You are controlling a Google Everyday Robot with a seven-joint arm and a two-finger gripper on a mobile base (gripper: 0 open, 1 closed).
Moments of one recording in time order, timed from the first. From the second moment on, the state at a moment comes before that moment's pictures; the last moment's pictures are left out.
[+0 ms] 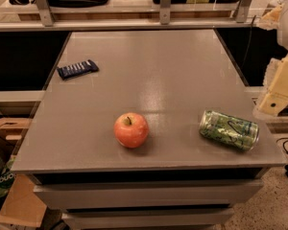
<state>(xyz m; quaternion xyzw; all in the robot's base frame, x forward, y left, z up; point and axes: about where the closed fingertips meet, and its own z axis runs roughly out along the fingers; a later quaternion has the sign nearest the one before) 0.437 -0.208 1.004 -0.60 0.77 -0.07 0.20</state>
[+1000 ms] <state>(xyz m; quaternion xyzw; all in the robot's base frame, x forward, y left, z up) 0.447 -0.196 0.997 -0.59 0.78 -0.05 0.21</state>
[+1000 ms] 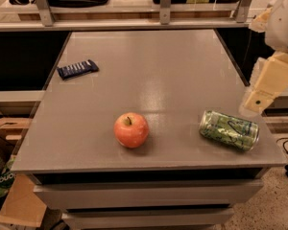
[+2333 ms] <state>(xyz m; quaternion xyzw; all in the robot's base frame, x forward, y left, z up) 0.443 -0.086 0.979 -0.54 0.77 0.03 0.34</state>
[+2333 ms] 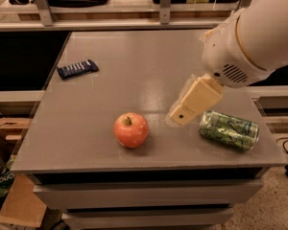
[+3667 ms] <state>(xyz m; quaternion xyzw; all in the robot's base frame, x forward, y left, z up) 0.428 -0.027 0.946 -0.50 0.78 0.09 0.36</state>
